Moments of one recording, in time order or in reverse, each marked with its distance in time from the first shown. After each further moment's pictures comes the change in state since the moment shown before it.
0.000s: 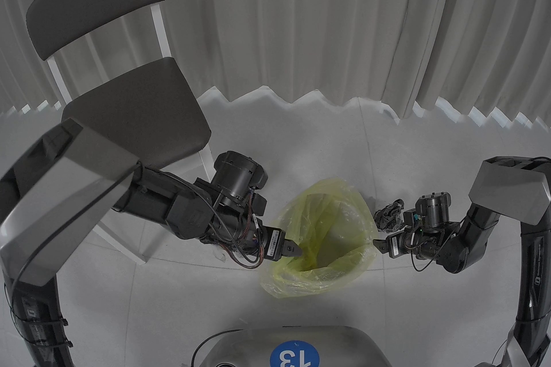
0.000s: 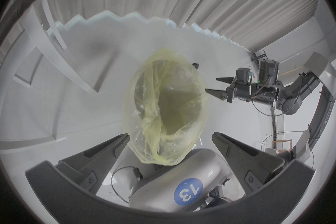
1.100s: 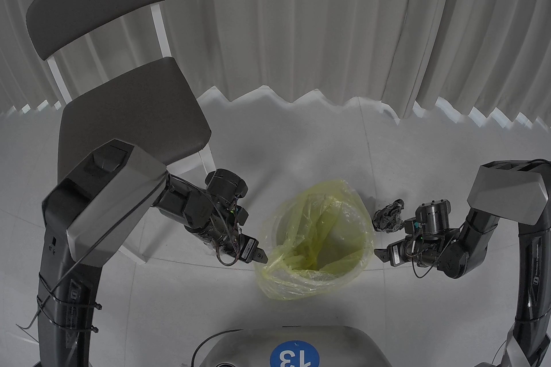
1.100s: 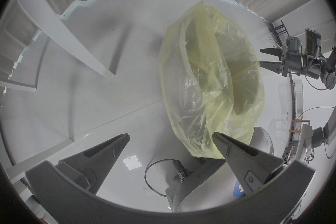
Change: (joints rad) left arm 0.151 0.274 -0.223 0.141 0.054 0.265; right arm -0.004 0.019 0.040 -0.003 0.003 0.001
